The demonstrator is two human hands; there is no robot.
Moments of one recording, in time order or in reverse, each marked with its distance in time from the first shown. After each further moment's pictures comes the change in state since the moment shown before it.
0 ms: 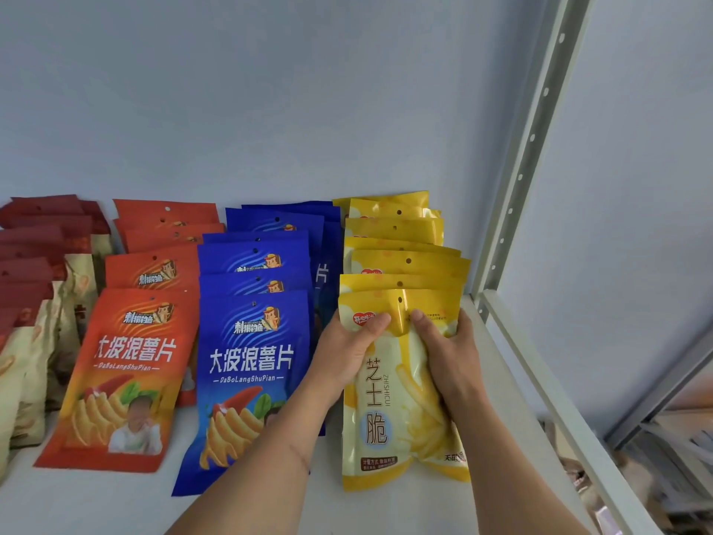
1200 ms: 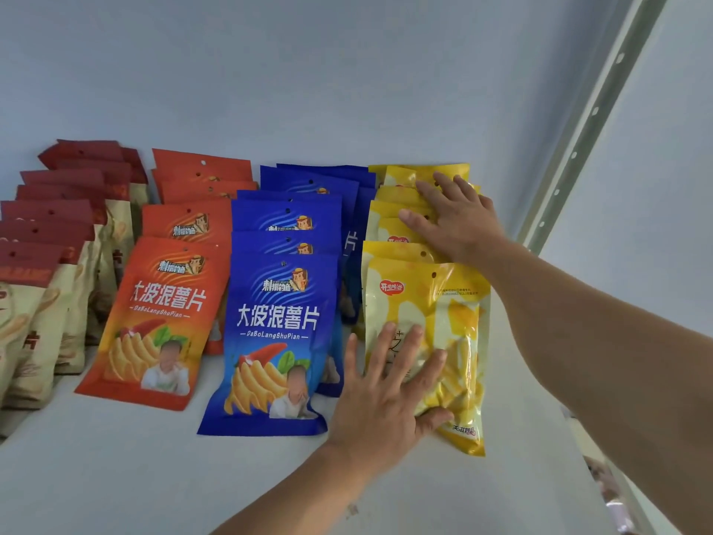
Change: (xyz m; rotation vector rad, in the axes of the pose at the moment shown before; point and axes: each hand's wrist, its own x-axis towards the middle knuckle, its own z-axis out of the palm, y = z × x) left_hand -0.088 -0.059 0.022 1.524 0.116 0.604; right_hand 0.099 -0.109 0.034 -1.239 -0.263 -0.614
